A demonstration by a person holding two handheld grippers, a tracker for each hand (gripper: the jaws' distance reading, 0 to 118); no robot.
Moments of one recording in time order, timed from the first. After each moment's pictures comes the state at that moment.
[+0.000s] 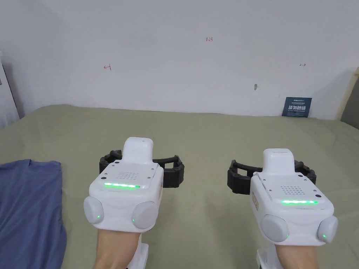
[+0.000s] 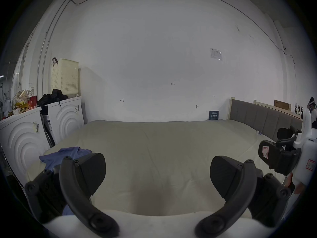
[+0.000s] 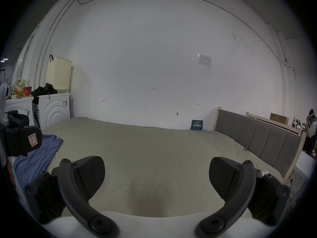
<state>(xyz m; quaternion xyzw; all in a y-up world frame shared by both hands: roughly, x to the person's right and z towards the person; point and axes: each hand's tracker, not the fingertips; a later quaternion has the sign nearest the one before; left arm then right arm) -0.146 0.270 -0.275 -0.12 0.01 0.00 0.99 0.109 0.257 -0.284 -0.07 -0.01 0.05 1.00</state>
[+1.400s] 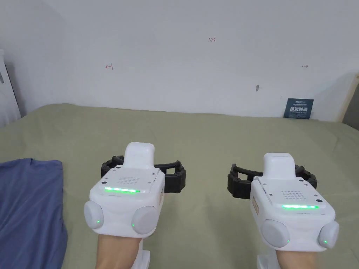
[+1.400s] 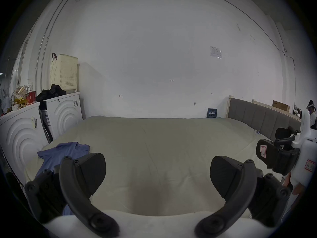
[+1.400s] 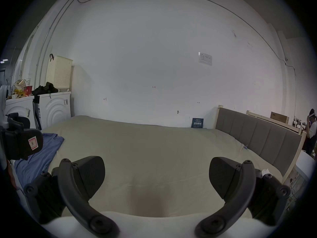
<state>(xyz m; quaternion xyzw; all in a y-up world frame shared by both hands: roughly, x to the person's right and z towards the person) -0.149 0.264 -0.272 -0.13 0.01 0.01 0.99 0.104 0.255 -0.280 -0.08 -0.01 0.05 1.00</state>
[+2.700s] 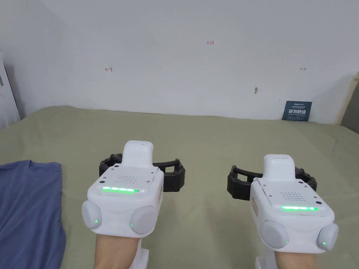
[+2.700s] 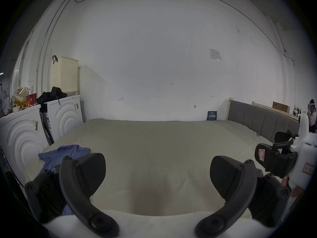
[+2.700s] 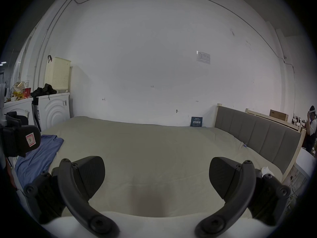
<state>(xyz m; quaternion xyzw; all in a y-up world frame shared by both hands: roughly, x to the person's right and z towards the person) -0.146 0.272 -0.269 -0.12 0.01 0.01 0.99 0.108 0.257 -0.279 -0.08 -0.01 0.04 1.00</state>
